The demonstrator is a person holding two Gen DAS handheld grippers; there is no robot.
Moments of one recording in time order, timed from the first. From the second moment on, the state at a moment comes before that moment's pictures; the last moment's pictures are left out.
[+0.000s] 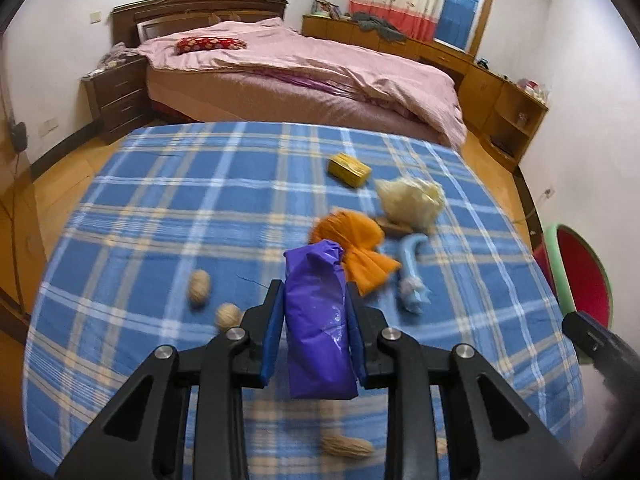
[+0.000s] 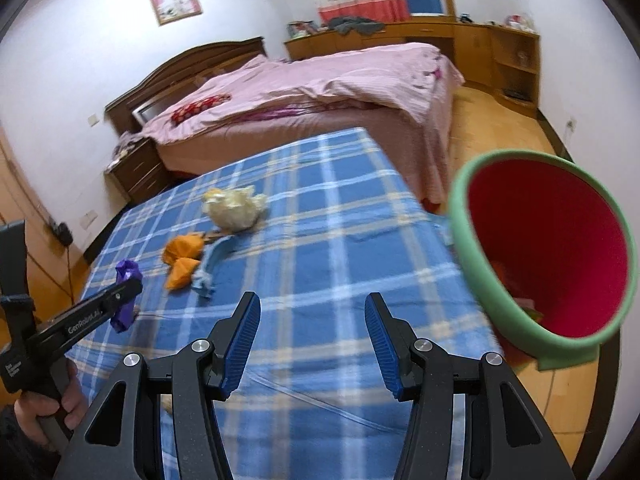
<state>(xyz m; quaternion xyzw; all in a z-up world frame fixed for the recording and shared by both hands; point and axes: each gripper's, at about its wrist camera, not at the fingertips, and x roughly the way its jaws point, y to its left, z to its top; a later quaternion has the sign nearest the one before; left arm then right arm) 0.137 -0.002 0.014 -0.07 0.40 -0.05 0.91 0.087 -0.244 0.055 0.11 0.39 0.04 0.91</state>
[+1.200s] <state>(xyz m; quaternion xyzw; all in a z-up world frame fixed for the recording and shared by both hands) 0.139 0.033 0.006 -0.12 0.39 -0.05 0.91 0.162 -0.147 0.006 0.02 0.45 0.10 0.89</state>
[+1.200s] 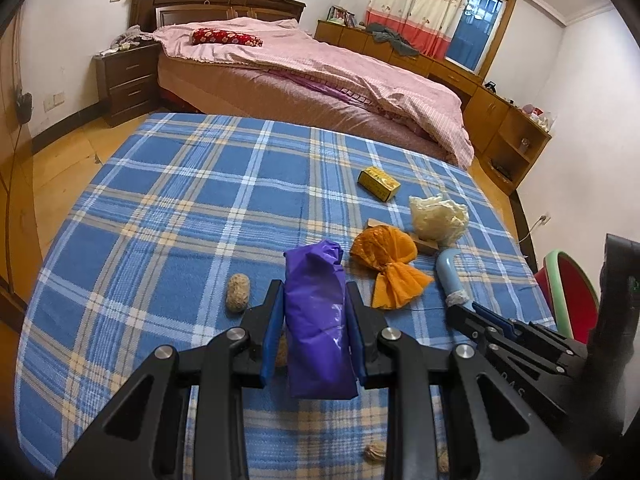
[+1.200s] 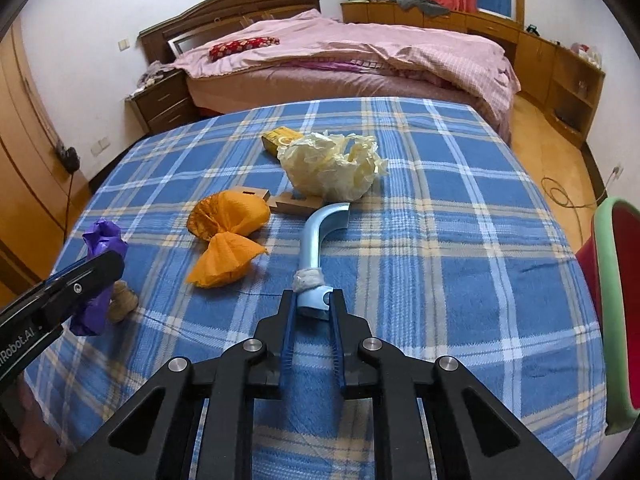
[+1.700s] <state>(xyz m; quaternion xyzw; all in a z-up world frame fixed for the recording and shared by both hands) 0.116 0.019 0.030 -0.11 0.38 -0.07 0.92 0.111 -0.184 0.034 0.07 0.42 0.09 0.90</state>
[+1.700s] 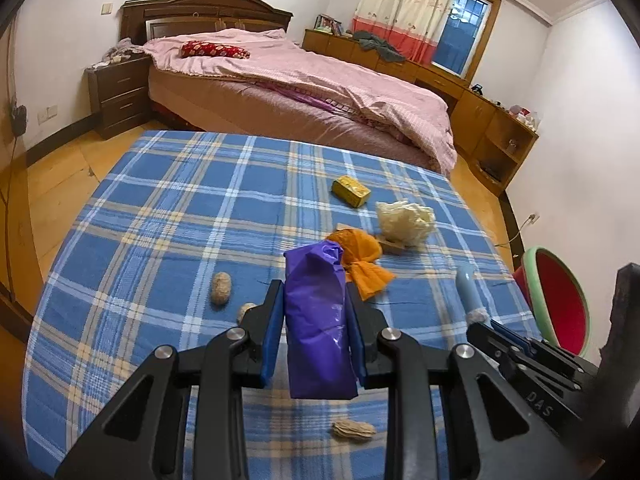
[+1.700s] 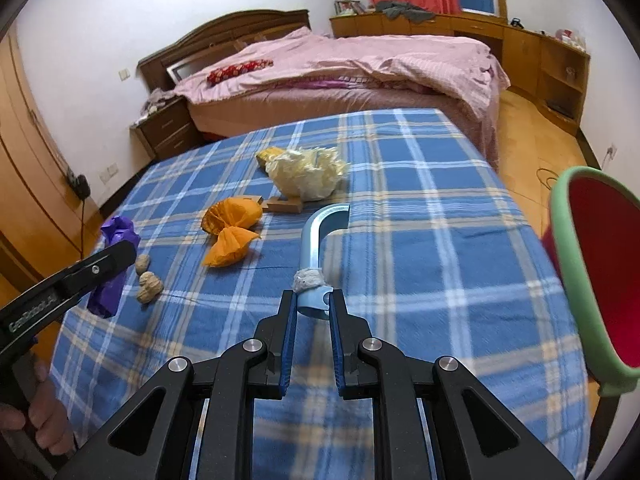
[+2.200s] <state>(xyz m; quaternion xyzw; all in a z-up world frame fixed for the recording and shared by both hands) 0.099 -0.017 0.048 -0.10 0.37 -0.12 0.91 0.058 -0.238 0.068 0.11 0.36 0.06 0.92</state>
